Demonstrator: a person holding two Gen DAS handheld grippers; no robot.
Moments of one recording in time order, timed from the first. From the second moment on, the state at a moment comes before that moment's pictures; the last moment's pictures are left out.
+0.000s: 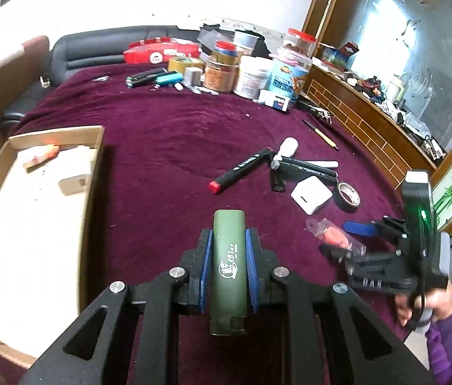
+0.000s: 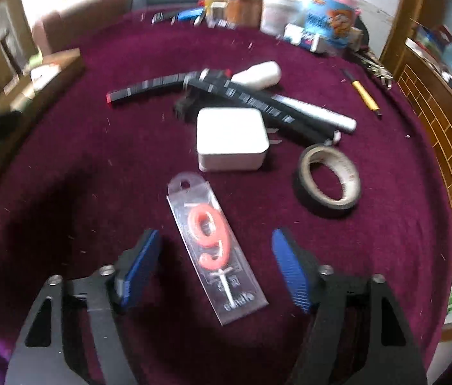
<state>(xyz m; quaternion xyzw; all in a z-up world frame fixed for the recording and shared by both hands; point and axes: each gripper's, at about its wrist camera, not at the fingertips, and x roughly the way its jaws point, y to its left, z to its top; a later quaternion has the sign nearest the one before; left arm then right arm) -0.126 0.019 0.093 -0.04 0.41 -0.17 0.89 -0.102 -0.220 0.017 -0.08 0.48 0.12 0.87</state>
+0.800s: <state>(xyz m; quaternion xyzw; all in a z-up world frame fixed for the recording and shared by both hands) -0.095 0.197 0.111 -0.06 0.38 0.00 0.92 -0.091 -0.122 0.117 0.07 0.44 0.25 0.86</state>
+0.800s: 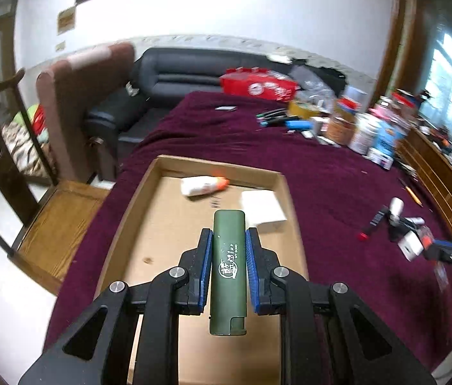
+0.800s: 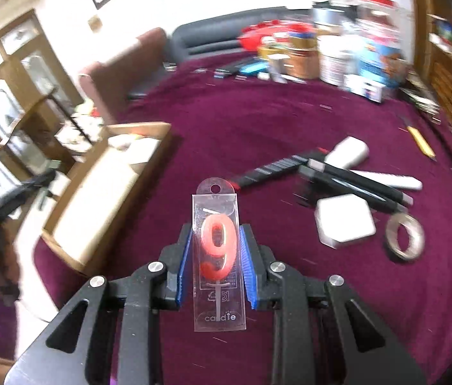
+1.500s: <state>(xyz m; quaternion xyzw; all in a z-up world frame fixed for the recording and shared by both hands) 0.024 0.267 0.024 -0.14 0.48 0.05 0.87 0.040 0.115 0.041 0.12 0.55 0.30 0.77</state>
